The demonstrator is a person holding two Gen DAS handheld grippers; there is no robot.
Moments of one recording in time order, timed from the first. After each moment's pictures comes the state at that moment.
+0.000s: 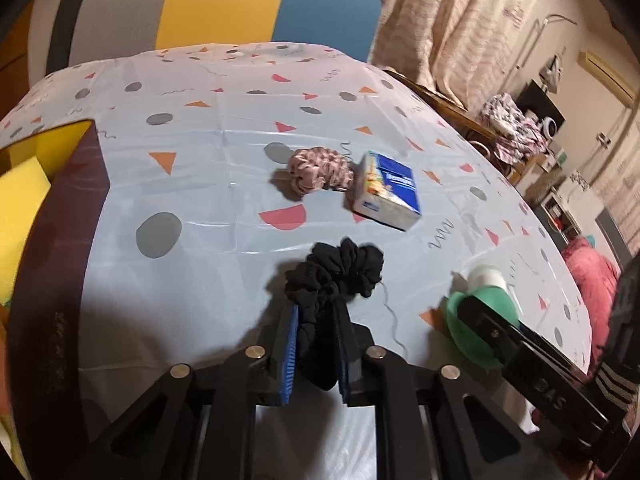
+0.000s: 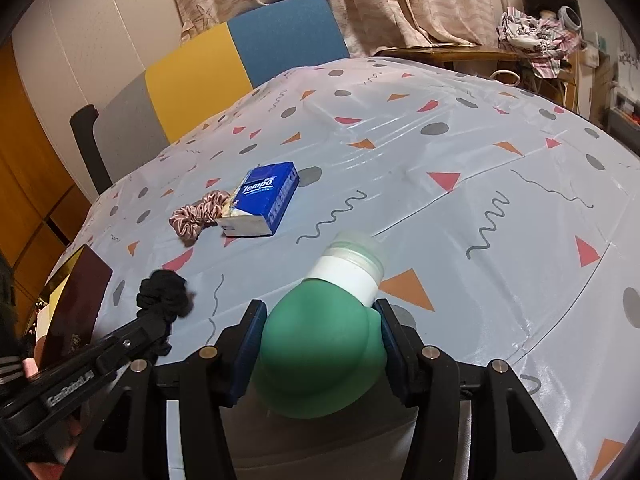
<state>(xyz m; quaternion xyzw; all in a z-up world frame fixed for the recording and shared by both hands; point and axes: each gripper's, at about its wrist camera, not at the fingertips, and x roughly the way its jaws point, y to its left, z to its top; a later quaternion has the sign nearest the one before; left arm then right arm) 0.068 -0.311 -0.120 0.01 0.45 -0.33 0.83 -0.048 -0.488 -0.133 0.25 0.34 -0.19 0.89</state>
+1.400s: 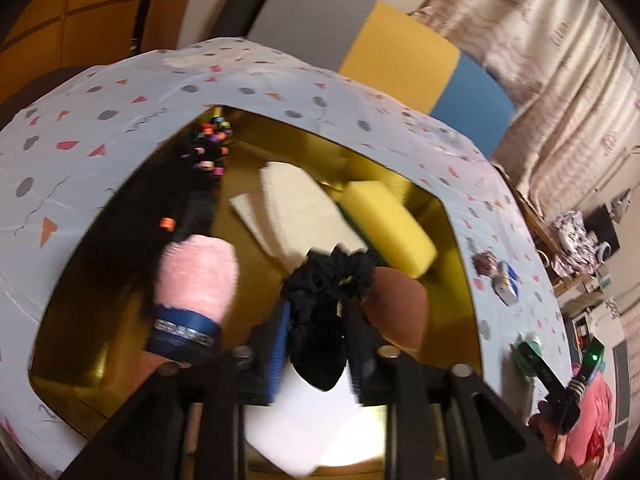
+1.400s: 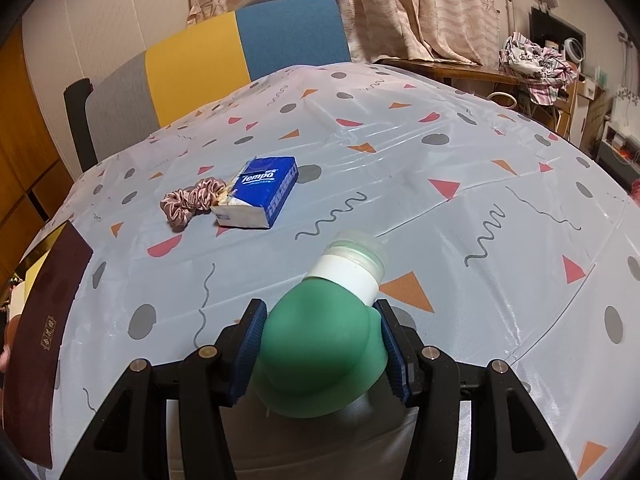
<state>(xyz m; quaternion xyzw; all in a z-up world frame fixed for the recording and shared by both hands) 0.088 -0.038 -0.080 -0.14 0.46 -0.15 0.87 -0.039 -0.474 -0.131 0.19 0.36 -0.22 0.89</state>
